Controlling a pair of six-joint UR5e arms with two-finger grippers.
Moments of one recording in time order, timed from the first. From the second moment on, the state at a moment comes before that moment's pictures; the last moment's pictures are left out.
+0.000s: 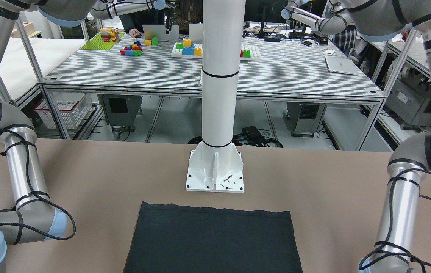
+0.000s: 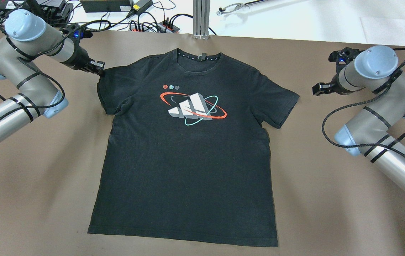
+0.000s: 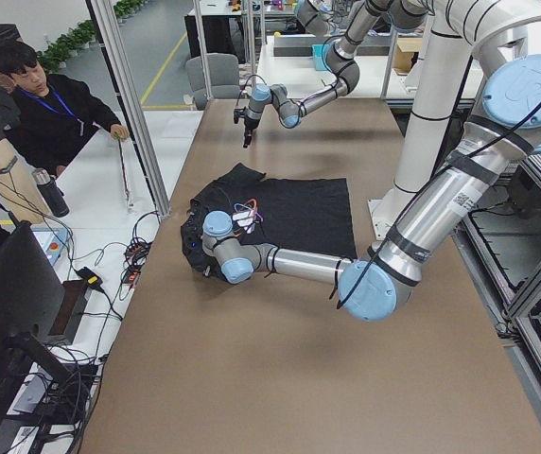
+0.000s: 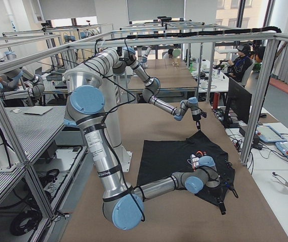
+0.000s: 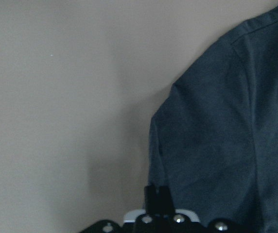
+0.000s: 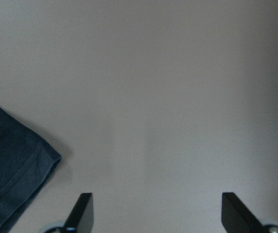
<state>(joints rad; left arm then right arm) -1.04 -2.25 -1.03 -2.39 -2.18 -0.81 1.03 -1.12 1.40 -1.19 1.84 0.74</state>
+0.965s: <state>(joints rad) -0.78 -2.46 -1.16 -2.19 -1.95 -1.17 1.02 -1.12 1.40 -1.19 1.84 0.74</state>
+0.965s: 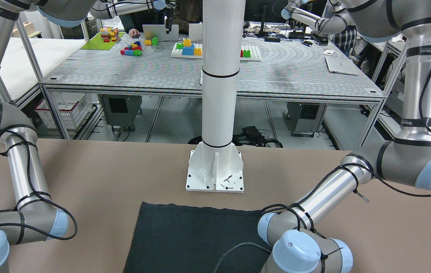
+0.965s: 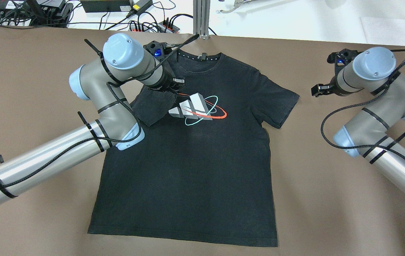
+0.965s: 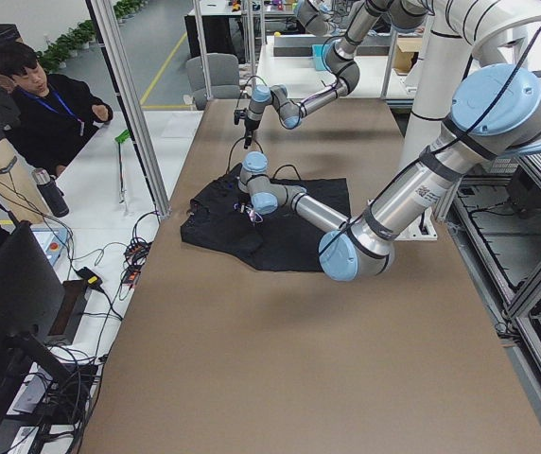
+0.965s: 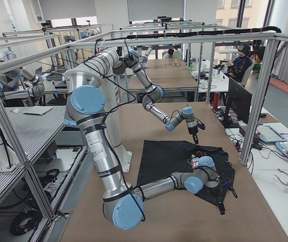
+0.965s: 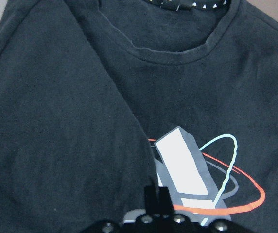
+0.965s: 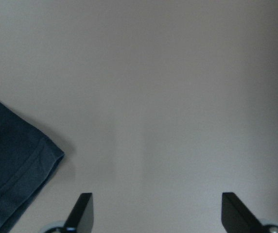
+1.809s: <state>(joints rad) -0.78 -2.52 -1.14 -2.20 -1.91 -1.19 1.00 -1.07 1.30 -1.06 1.85 0.84</state>
